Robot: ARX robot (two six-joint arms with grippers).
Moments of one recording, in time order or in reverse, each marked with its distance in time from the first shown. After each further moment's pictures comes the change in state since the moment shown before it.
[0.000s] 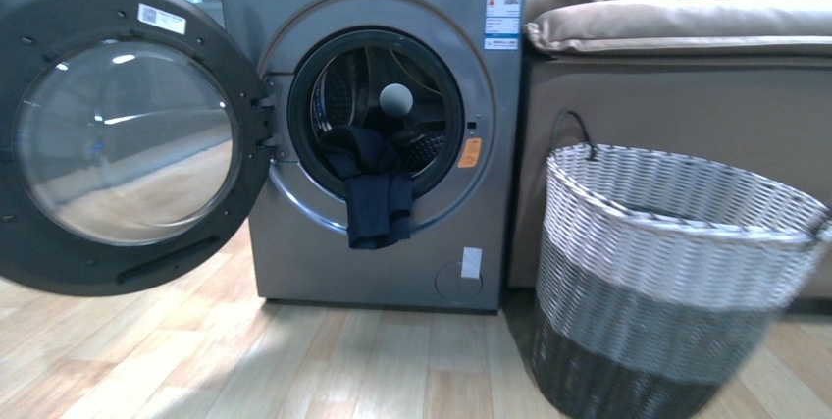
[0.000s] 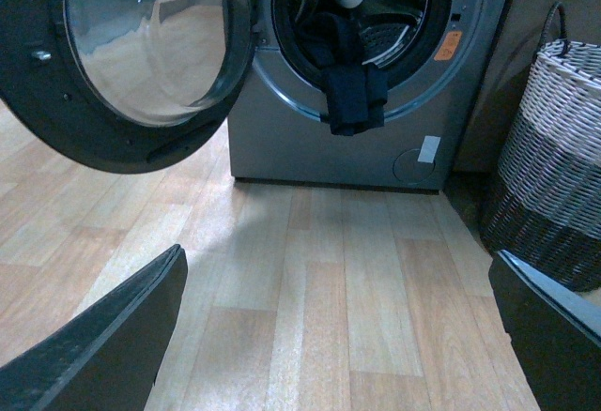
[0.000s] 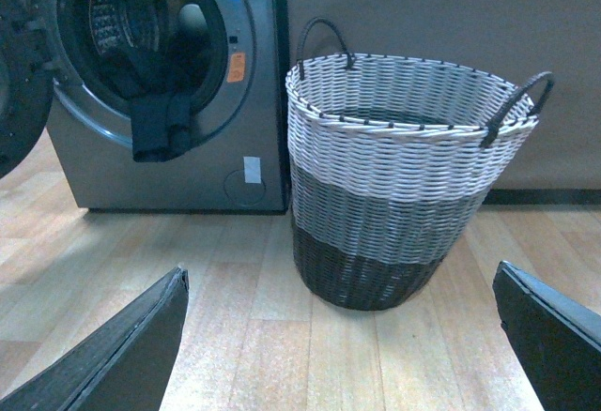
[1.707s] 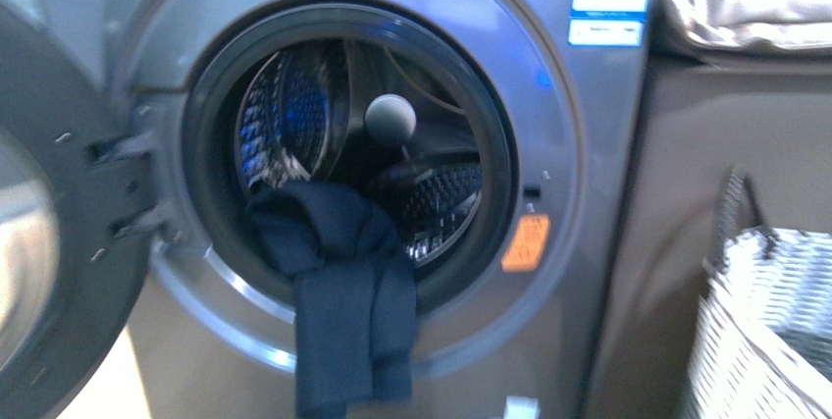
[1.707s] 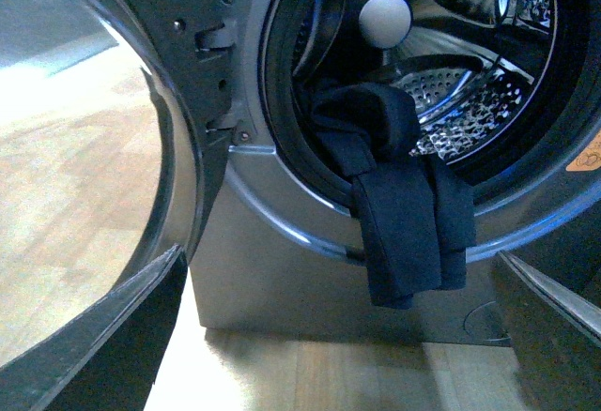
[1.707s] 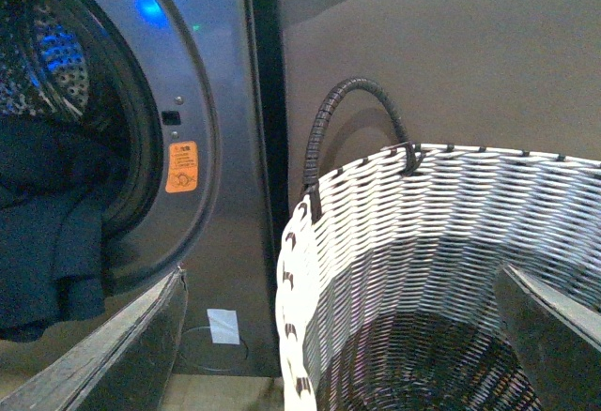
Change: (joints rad) left arm 0.000 0.000 0.000 0.000 0.000 0.001; right arm 0.000 0.000 0.000 -0.001 0.001 0.000
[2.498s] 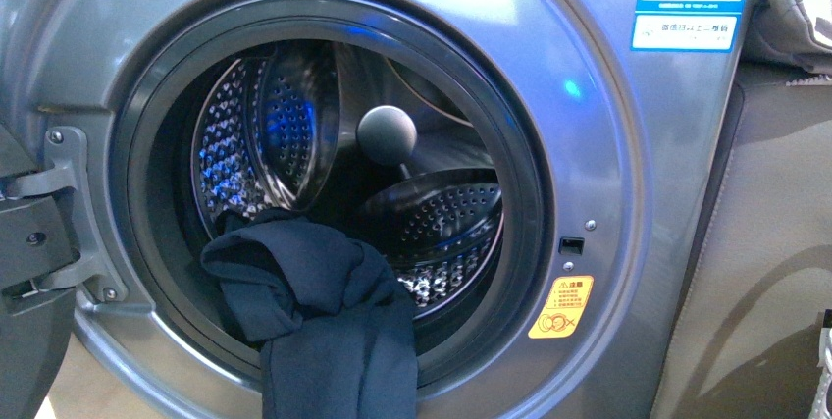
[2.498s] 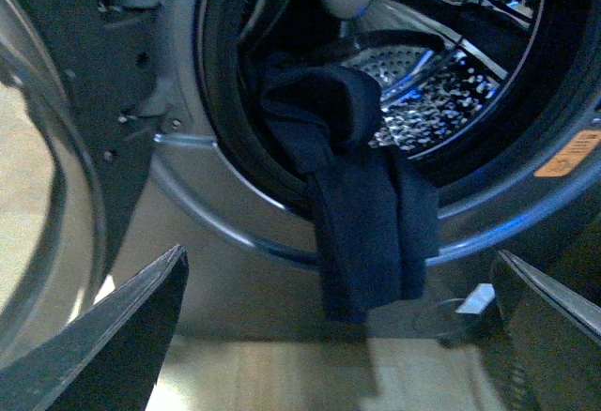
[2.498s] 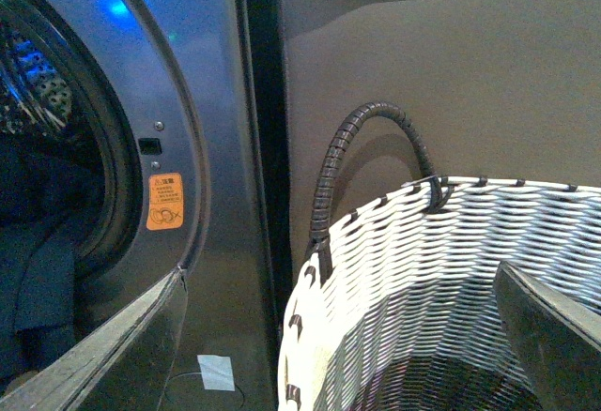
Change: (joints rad) left arm 0.076 0.121 0.024 0.006 0.200 -0.102; right arm 0.000 0.000 0.000 0.000 0.000 0.000
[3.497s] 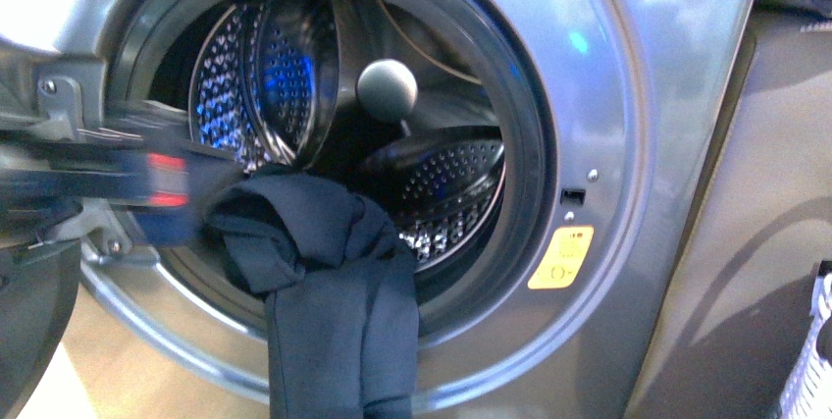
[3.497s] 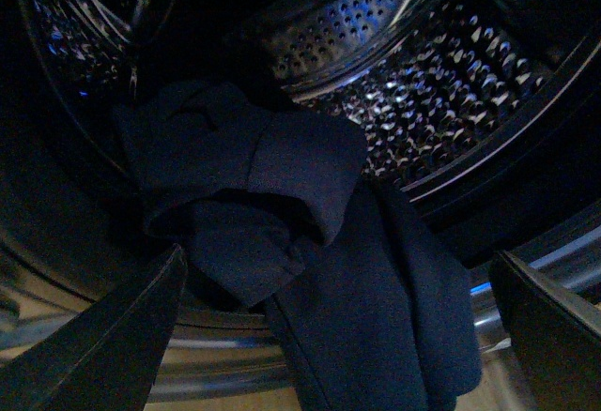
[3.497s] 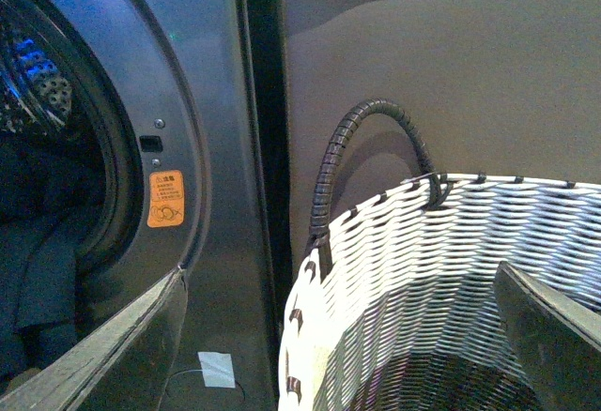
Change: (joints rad) left arm -0.193 1.432 0.638 0.668 -0.037 0.145; right arm 0.000 0.000 0.000 0.000 0.000 0.000
